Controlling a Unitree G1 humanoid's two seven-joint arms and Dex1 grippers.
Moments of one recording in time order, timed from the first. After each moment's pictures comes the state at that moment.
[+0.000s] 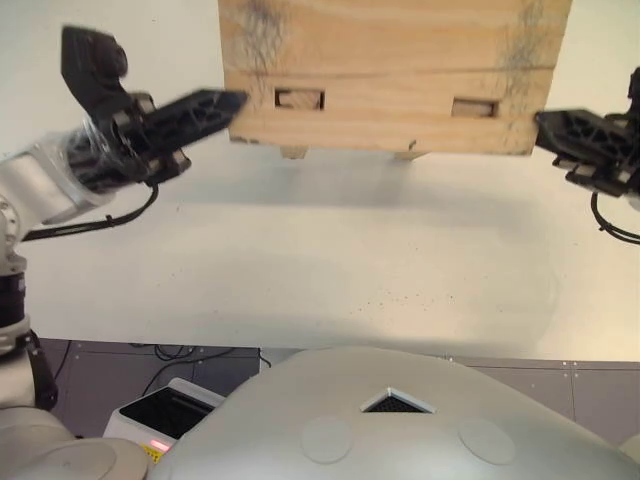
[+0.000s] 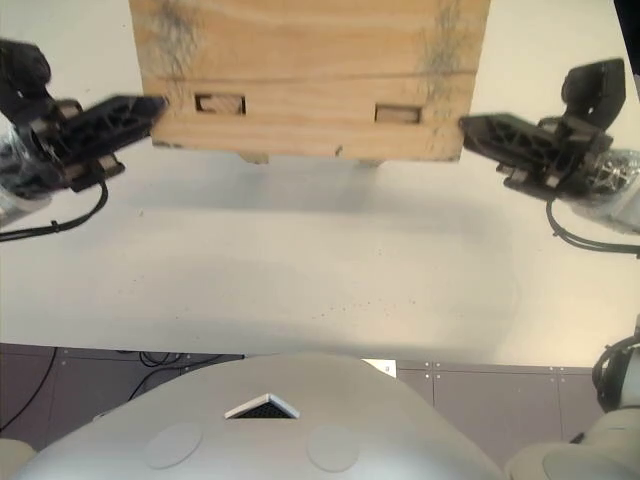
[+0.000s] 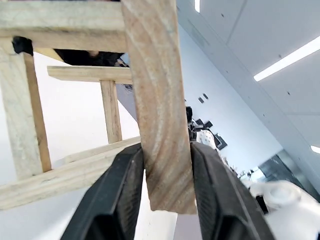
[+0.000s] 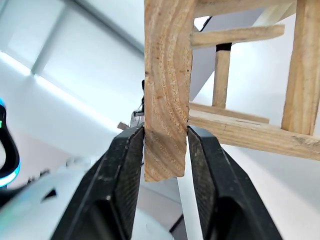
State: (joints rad) left arm -0.22 1.00 0.06 -0.12 -1.89 0.92 -0.52; right arm -0.27 -0.99 -0.11 0.15 1.68 1.14 0.86
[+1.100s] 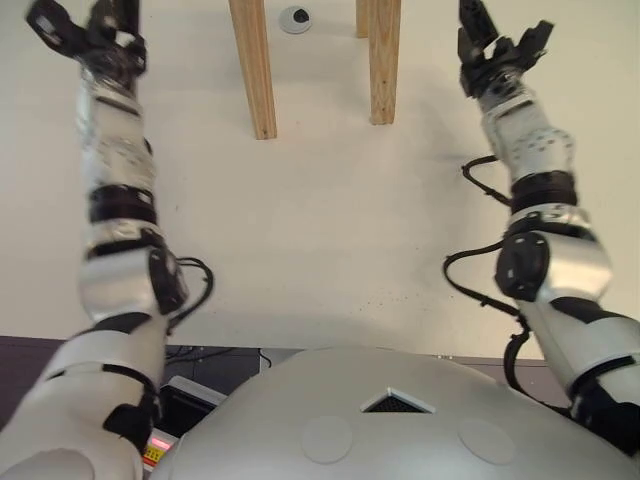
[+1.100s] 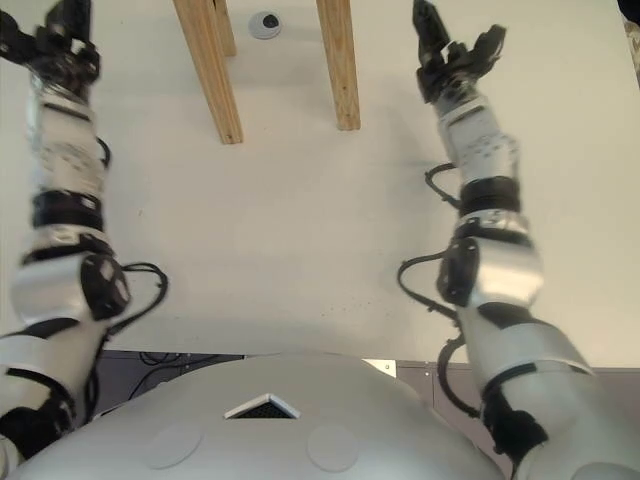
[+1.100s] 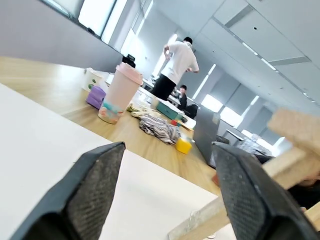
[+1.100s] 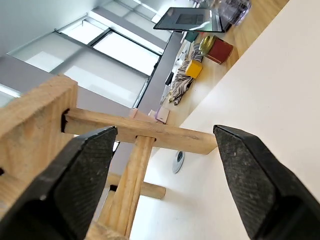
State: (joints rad) left arm -0.54 0.31 0.24 0.71 -0.74 -0.18 -0.32; right arm -0.71 -0.18 -0.33 0.93 0.98 0.21 0.47
